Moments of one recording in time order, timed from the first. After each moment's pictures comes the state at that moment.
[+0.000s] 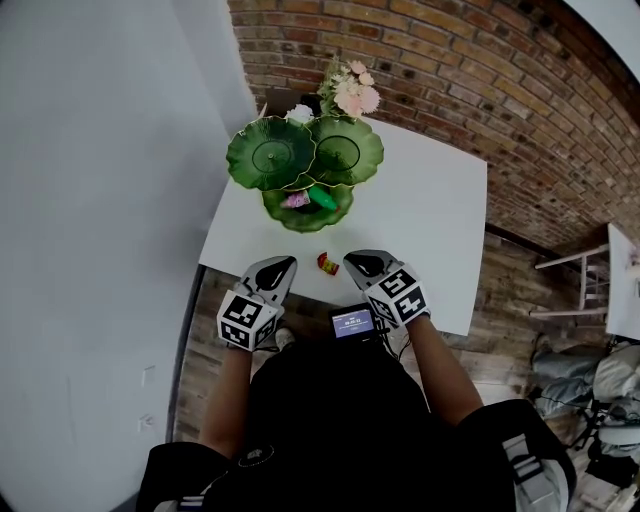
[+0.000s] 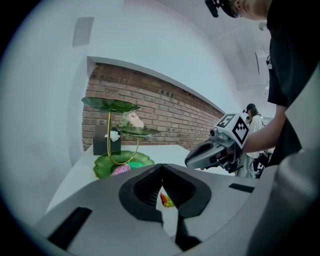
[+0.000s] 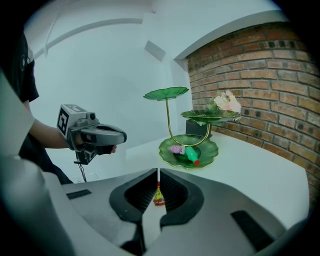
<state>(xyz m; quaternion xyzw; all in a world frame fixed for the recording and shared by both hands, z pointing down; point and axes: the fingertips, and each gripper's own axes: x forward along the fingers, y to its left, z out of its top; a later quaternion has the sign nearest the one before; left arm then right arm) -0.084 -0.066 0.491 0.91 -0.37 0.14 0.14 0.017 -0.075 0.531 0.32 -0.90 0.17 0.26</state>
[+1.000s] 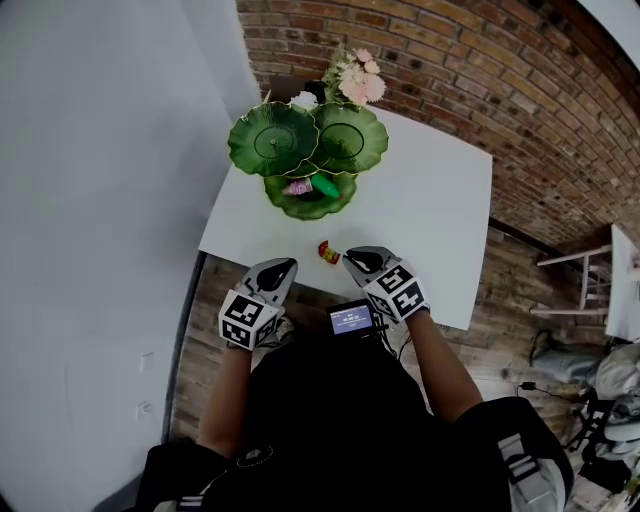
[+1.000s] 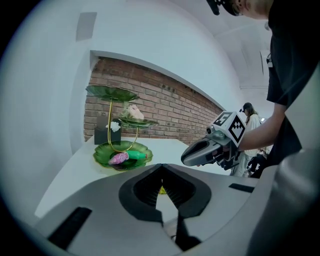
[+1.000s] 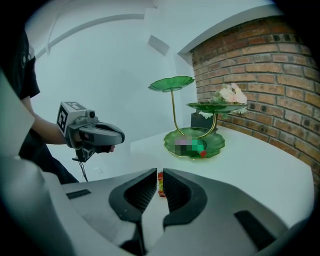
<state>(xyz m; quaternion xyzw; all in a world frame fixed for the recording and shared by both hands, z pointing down) -0.086 -0.041 0.515 0.90 -0.37 0.16 0.17 0.014 -0.059 0.553 0.29 -0.90 0.18 0.28</state>
